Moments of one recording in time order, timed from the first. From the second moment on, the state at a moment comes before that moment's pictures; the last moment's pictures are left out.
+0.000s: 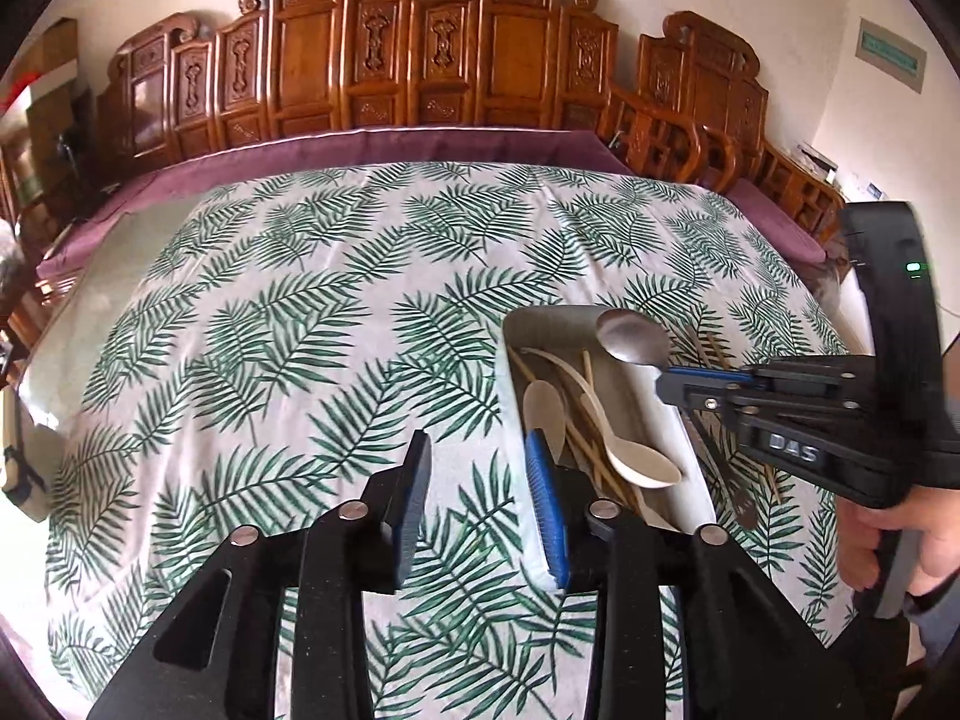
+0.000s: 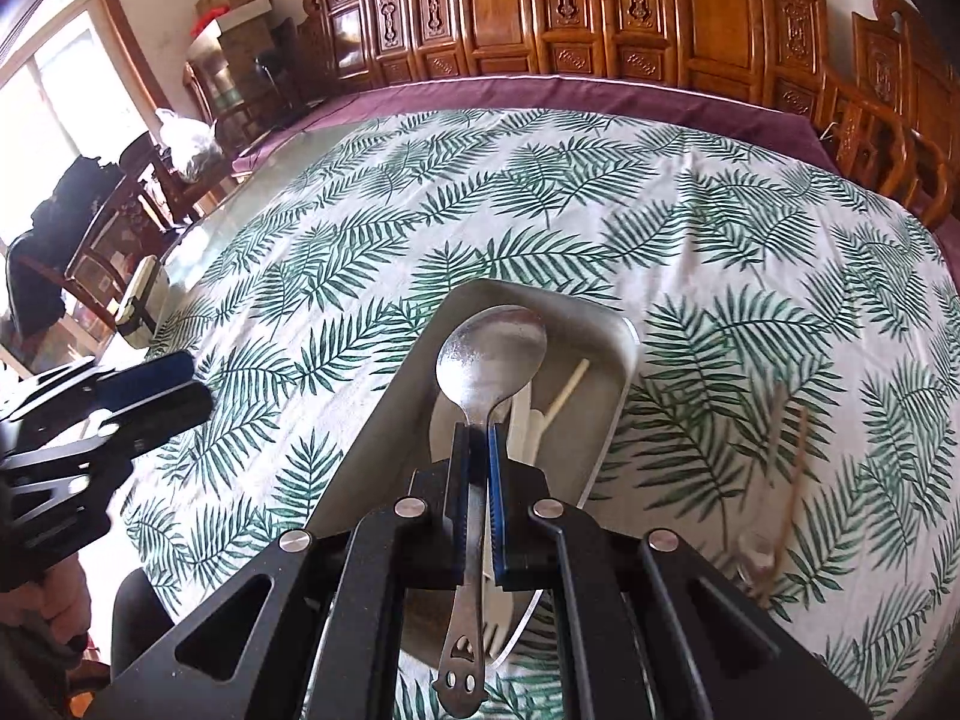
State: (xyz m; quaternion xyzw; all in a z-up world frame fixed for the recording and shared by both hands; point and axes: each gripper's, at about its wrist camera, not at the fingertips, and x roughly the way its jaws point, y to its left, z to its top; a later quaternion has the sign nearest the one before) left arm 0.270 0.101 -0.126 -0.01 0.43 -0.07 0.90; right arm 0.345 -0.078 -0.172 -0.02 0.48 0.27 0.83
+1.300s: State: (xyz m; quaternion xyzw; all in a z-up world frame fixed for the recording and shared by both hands) left arm 0.259 0.082 -0.124 -0.01 0.42 -0.07 0.90; right arm 0.330 -0.138 -0.167 -0.03 0.45 0.24 0.86
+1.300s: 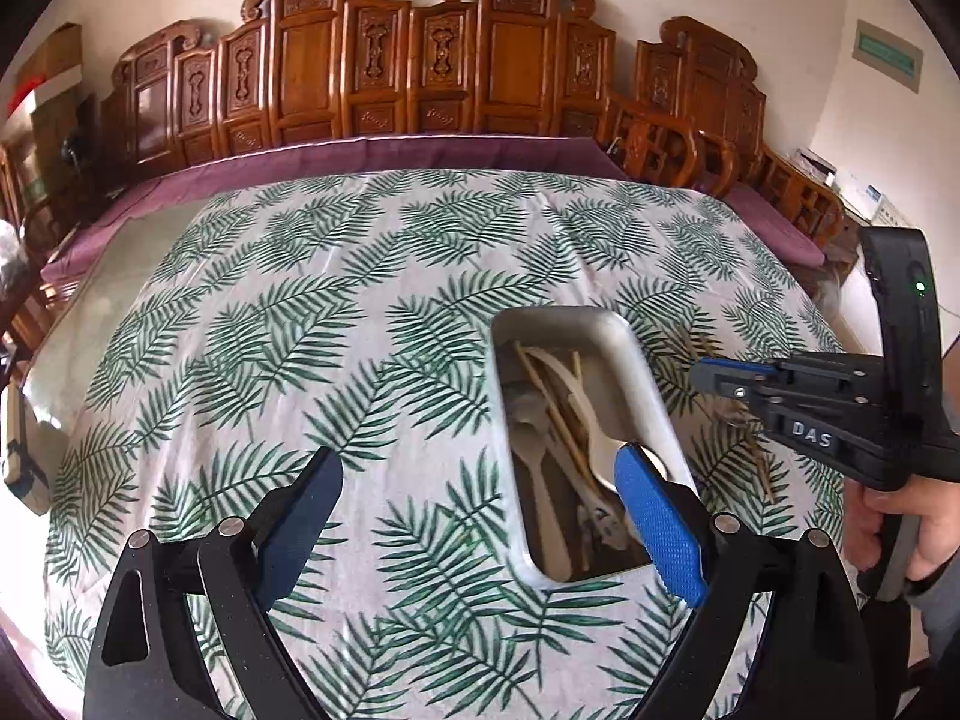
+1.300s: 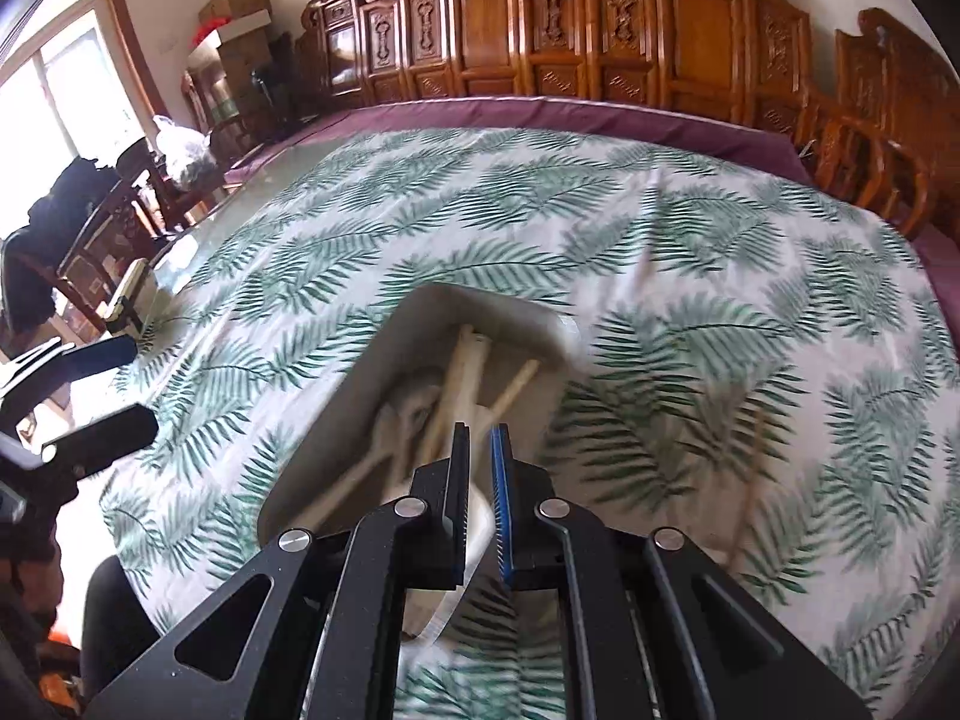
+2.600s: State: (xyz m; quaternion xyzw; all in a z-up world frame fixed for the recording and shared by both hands) left arm 0.291 -0.054 -0.156 0.03 0.46 -0.14 0.87; right arm 0.353 -0.256 -0.265 -0.03 0.53 0.15 0.83
